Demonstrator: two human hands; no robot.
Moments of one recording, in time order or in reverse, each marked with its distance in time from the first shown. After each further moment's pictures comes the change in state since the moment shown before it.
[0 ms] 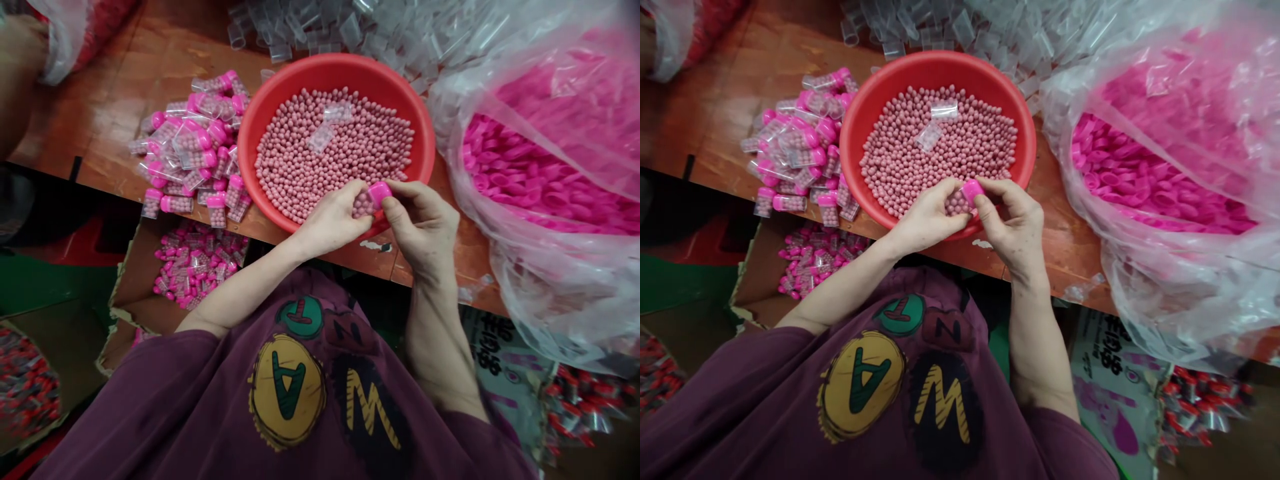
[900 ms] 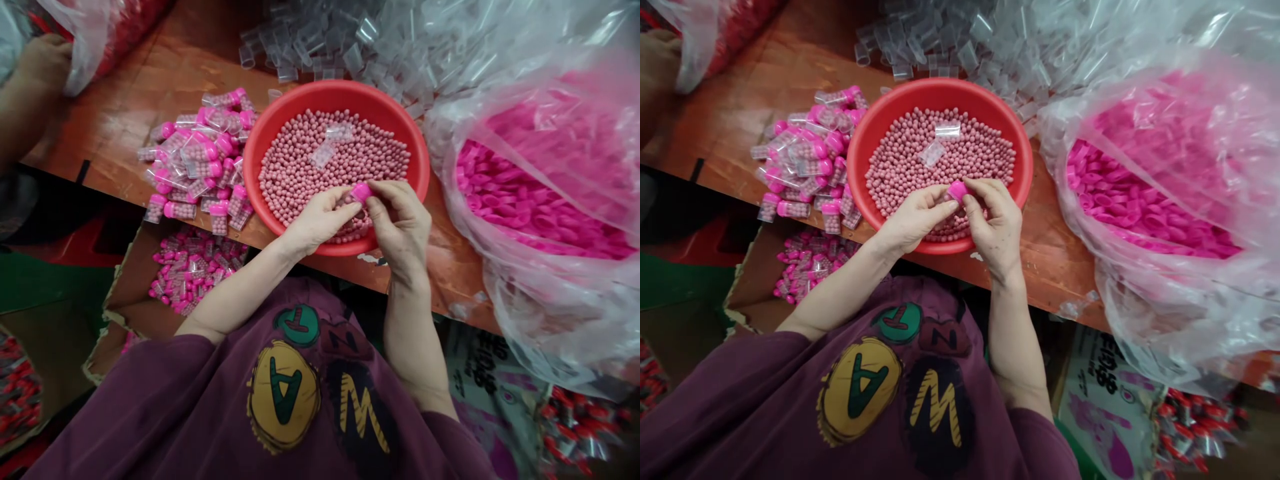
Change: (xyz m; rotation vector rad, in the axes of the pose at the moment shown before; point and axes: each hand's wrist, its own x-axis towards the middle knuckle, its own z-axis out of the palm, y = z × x) left_hand 0.010 0.016 -0.015 -0.607 0.058 -0.261; right_hand 0.027 0.009 0.020 -0.052 0.012 -0.196
